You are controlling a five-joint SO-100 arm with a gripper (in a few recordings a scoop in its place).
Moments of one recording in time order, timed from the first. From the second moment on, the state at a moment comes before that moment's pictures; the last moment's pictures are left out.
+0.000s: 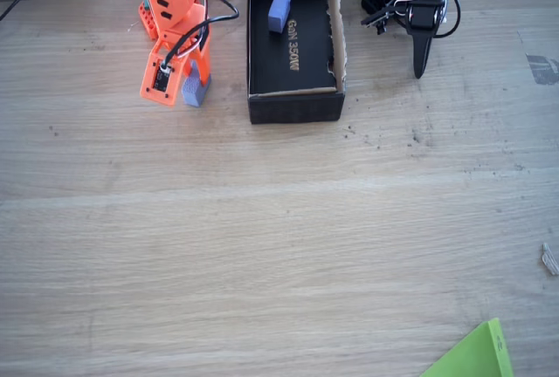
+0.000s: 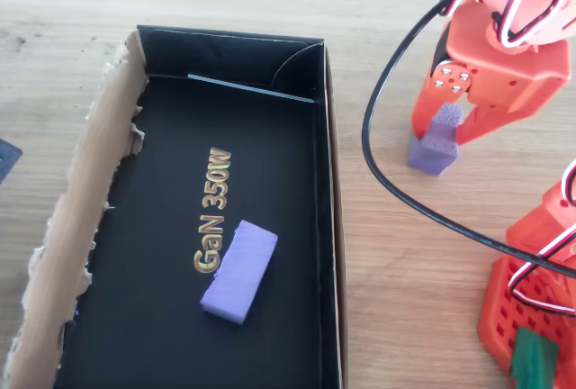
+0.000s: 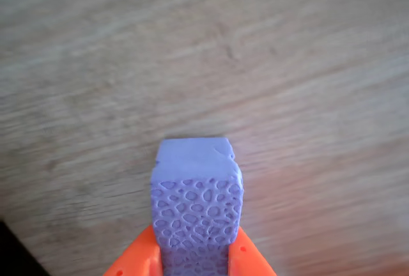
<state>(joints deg) 58.8 117.1 136.2 71.3 44.0</state>
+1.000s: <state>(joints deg) 56.2 125.3 118.3 94.7 48.8</state>
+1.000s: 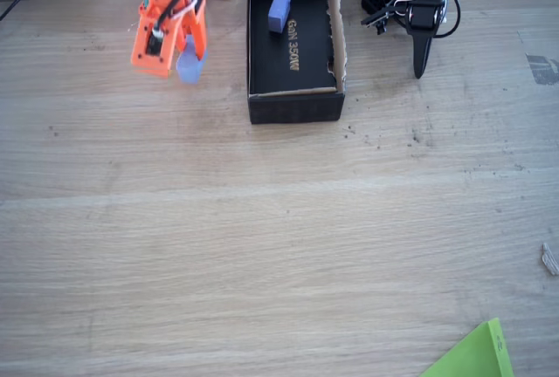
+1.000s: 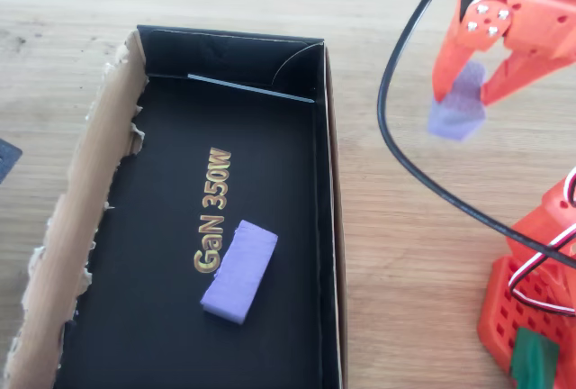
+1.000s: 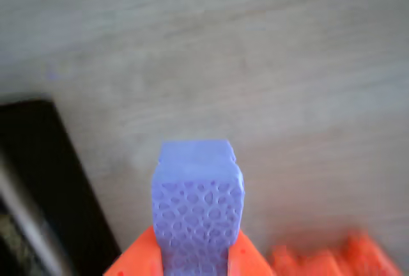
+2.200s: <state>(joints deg) 30.7 129.0 108.8 91.2 56.5</state>
